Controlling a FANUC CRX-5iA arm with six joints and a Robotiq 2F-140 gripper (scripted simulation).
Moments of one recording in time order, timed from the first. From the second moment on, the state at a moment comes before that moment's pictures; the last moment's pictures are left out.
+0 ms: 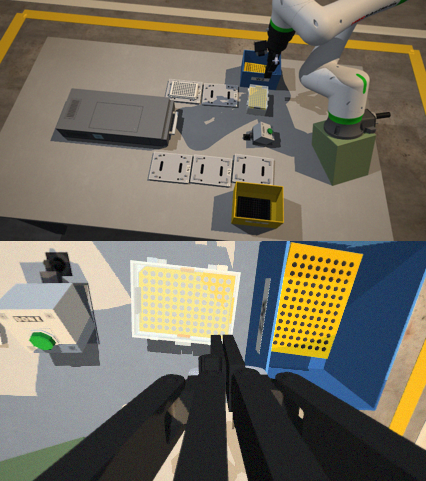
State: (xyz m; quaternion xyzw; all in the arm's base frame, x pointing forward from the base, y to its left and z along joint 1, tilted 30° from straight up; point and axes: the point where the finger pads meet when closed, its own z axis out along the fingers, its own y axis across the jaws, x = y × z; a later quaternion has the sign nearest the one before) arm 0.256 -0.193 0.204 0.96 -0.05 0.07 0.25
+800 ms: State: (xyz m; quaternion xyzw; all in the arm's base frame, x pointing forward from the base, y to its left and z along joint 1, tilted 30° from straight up) arm 0.261 -0.114 0.166 0.96 -0.05 0.07 0.25
